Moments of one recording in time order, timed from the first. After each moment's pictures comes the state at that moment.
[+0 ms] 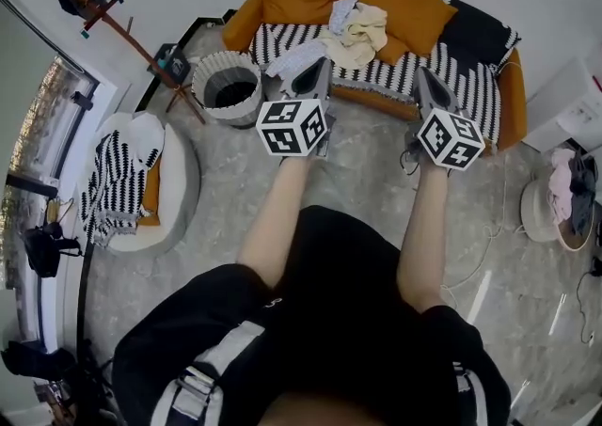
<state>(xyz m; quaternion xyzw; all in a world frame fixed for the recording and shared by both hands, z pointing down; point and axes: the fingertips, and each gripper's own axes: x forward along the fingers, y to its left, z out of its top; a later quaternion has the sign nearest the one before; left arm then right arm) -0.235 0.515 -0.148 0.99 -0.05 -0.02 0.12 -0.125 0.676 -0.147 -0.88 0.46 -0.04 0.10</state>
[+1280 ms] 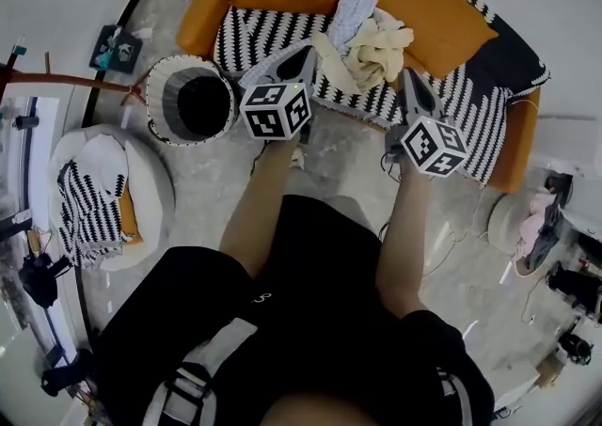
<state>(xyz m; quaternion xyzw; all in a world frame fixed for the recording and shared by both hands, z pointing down) 0.122 0.156 -0.009 0.96 -0.07 0.13 0.25 0.209 0.324 -0.040 -0.87 0.45 -0.20 0.07</state>
